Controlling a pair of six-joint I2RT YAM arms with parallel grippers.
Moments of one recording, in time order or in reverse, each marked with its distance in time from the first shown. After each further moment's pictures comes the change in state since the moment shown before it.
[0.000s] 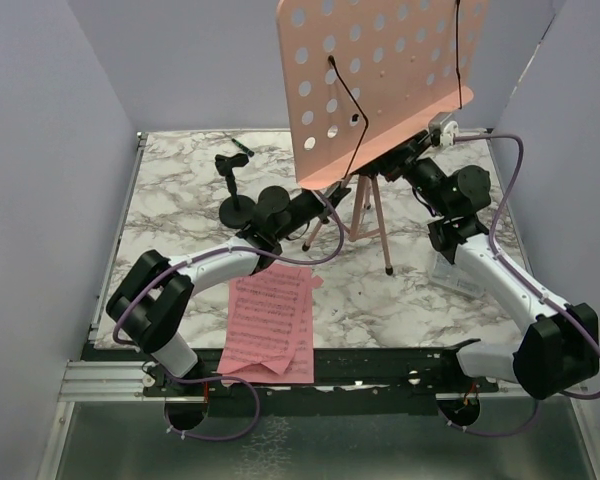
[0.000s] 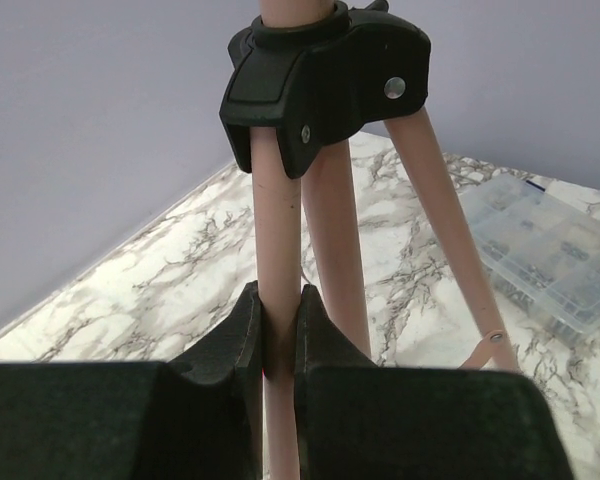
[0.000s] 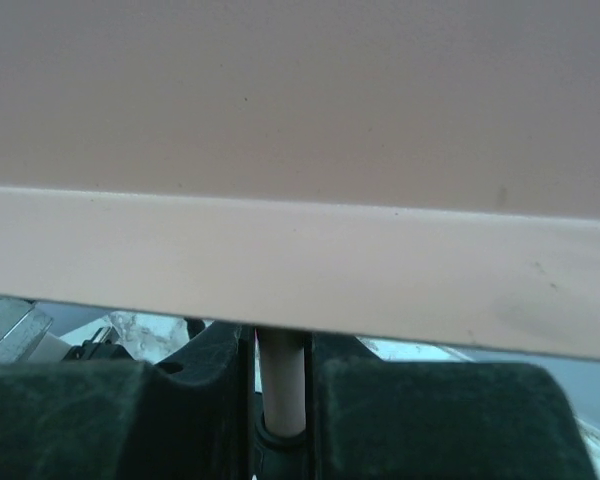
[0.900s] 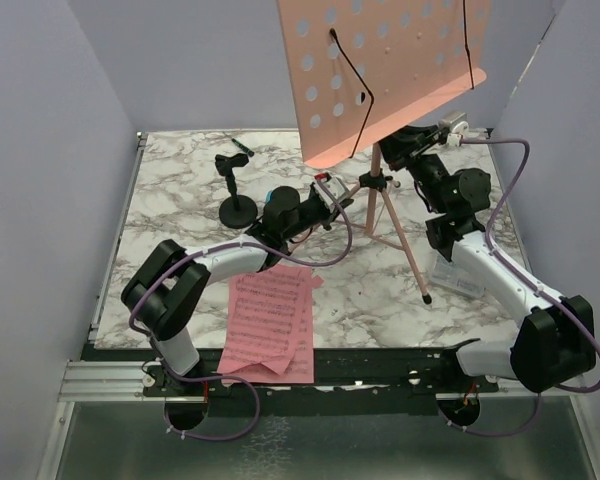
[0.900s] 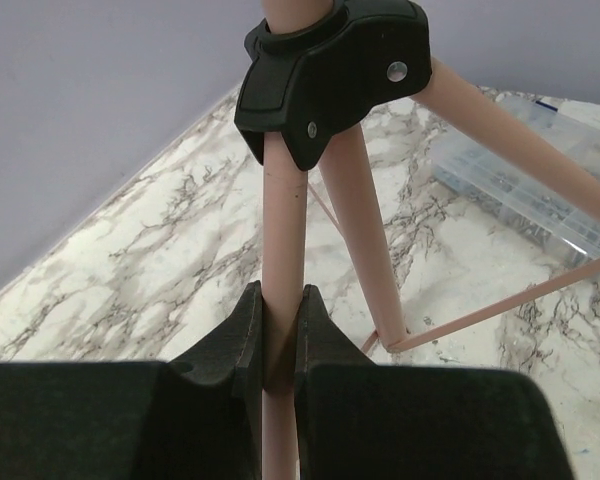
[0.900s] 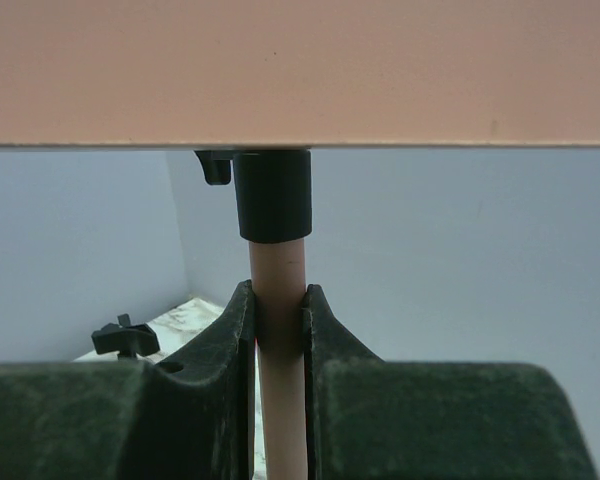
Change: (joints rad) left arm 0.014 0.086 0.019 -0.029 0.034 0.070; right arm -0.002 0.046 0.036 0.113 0.121 -0.047
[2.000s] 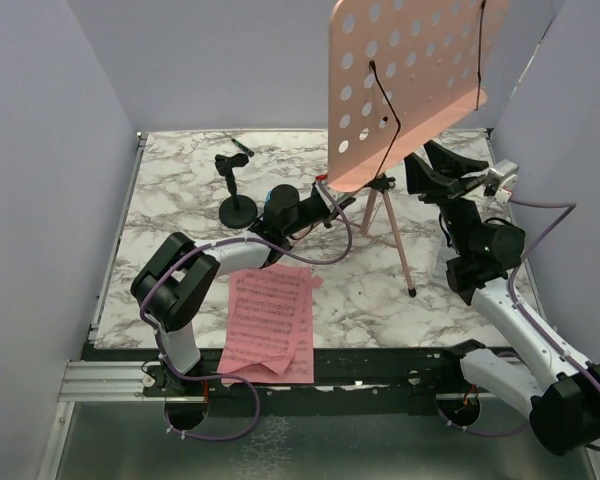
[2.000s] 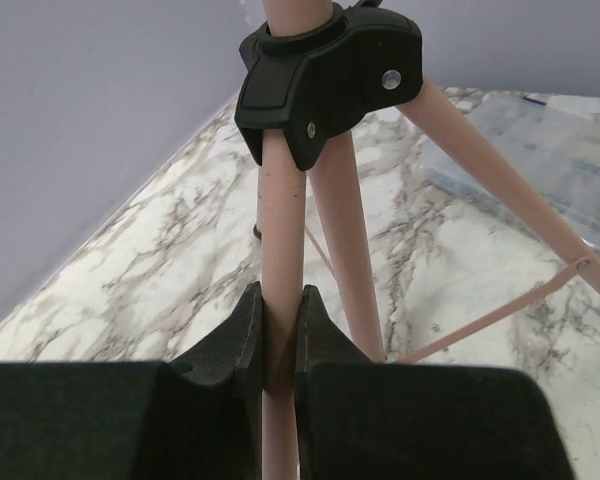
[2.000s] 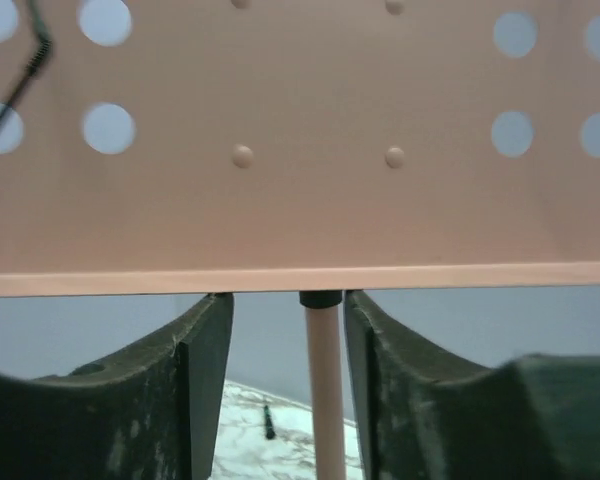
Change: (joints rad) left arm 0.015 0.087 0.025 0.069 0.132 0.039; right arm -0.006 -0.317 -0.306 0.127 0.114 0.023
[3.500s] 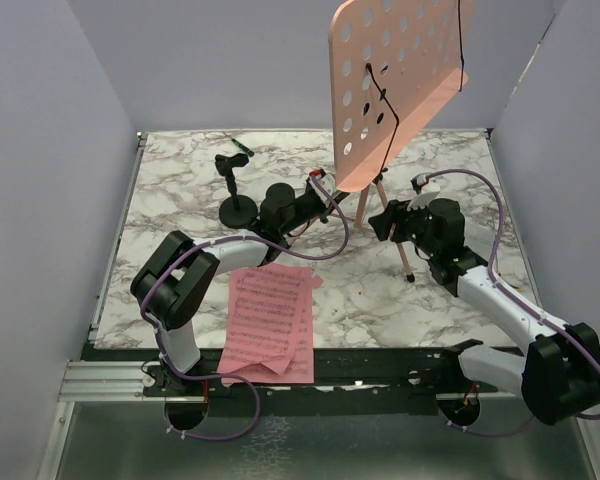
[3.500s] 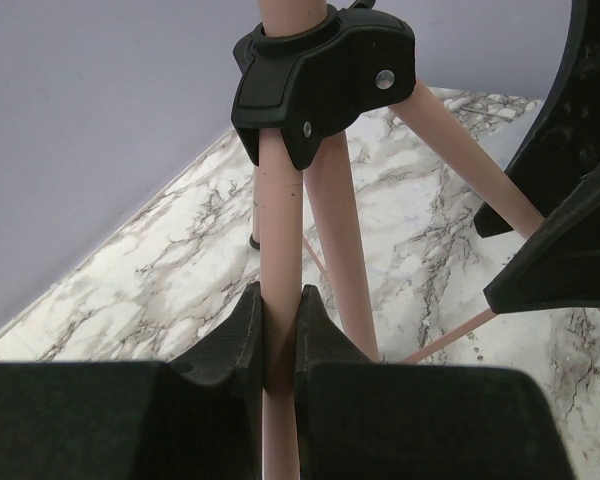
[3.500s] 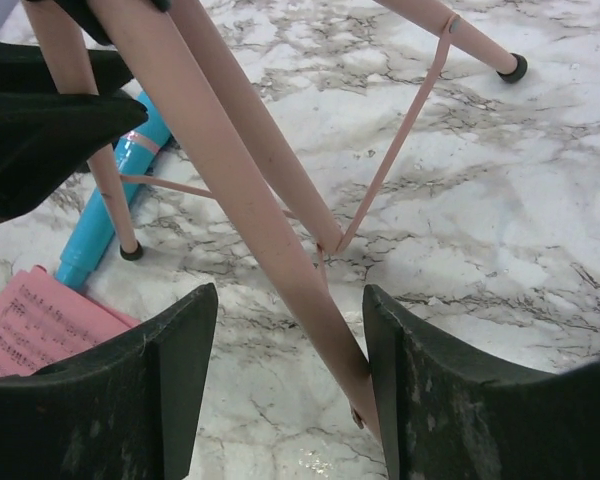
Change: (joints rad) left arm 0.034 0.006 -0.003 0.037 -0.067 -0.021; right arm 0.000 0.139 -0.053 -0.795 0.026 0.077
